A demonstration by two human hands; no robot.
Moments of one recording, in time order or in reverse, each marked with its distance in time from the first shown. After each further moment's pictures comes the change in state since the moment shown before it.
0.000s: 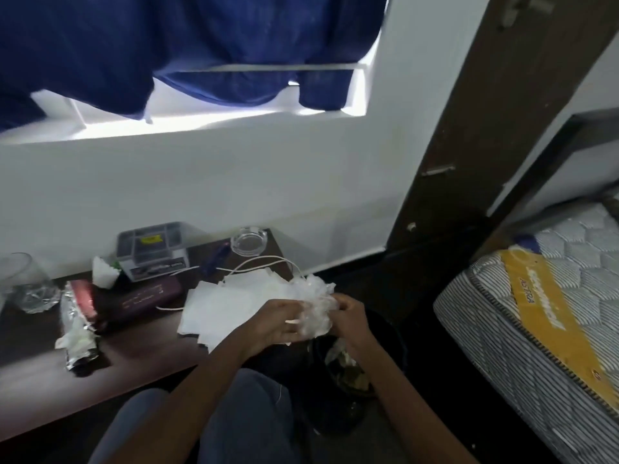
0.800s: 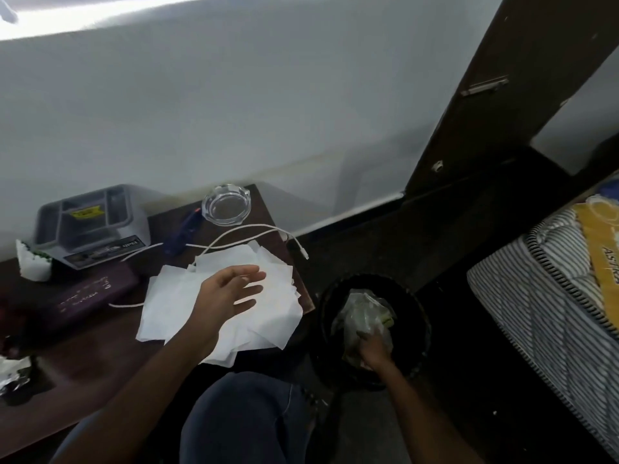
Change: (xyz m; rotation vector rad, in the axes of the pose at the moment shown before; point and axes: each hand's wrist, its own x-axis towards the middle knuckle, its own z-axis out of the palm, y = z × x) left_hand 0.069 -0.001 -0.051 0.060 0.379 0.092; right_hand 0.117 0.241 -0.068 -0.623 0.032 0.536
